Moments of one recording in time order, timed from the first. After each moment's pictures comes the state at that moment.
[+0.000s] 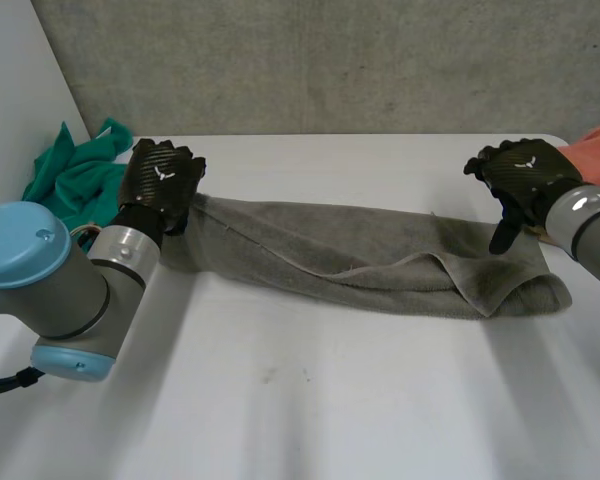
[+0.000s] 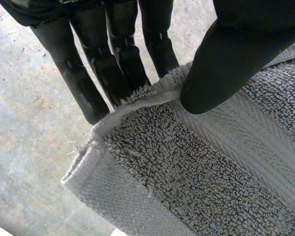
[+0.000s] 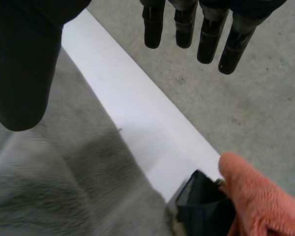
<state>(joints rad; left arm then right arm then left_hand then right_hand) 4.35 -1.99 -1.66 3.78 -1.46 3.70 1.74 -1.15 1.32 0.08 1.33 2.58 1.14 1.20 1.19 1.20 0.97 0.20 0.22 0.22 0.24 0.07</state>
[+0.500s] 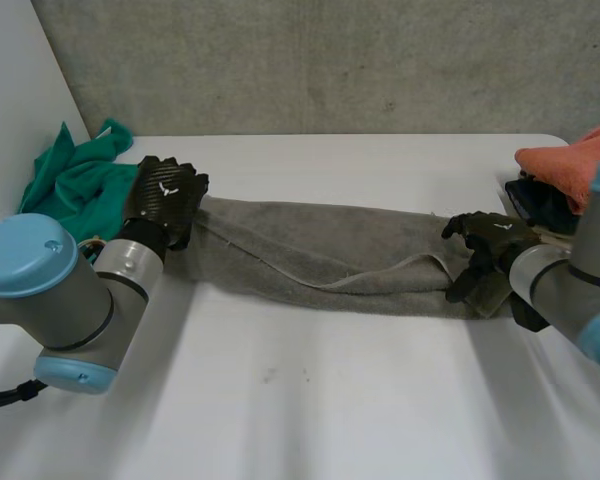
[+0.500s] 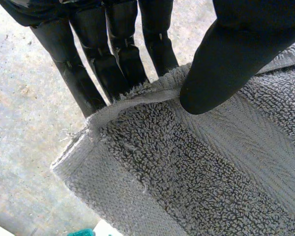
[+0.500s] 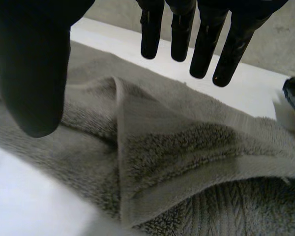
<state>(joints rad) 4.35 -2.01 -1.69 3.77 -1.47 3.70 1.80 -1.01 1.41 0.04 1.43 3.05 1.14 1.20 1.19 1.20 0.97 0.34 0.38 0.39 0.39 0.21</state>
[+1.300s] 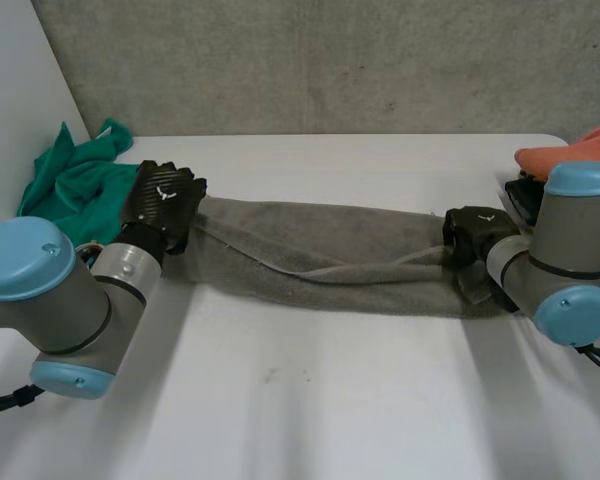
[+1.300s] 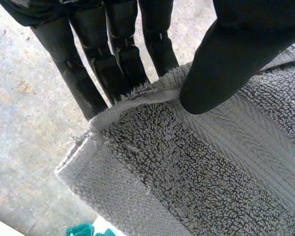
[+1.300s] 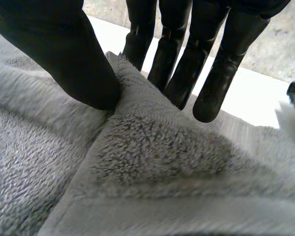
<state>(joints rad) 4.35 -2.00 -1.71 3.77 -1.47 3.70 1.82 -0.81 1.19 0.01 1.47 3.03 1.14 1.20 1.19 1.20 0.97 0.99 1.18 1.18 1.19 0.99</state>
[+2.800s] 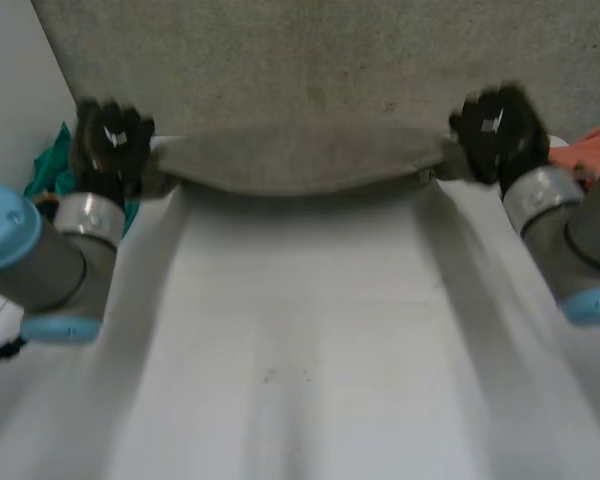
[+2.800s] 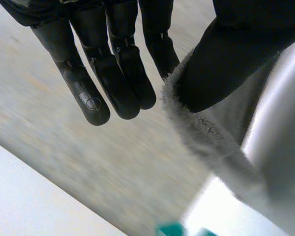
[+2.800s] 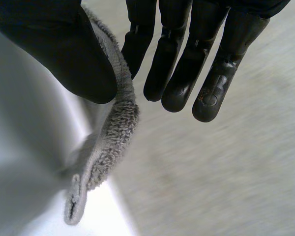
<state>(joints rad) 4.43 -2.00 -1.62 3.89 -1.54 3.79 1.85 -1.14 1.42 -0.41 1.38 2.41 1.14 1.20 1.20 1.20 1.00 0.99 1.18 1.18 1.19 1.00</state>
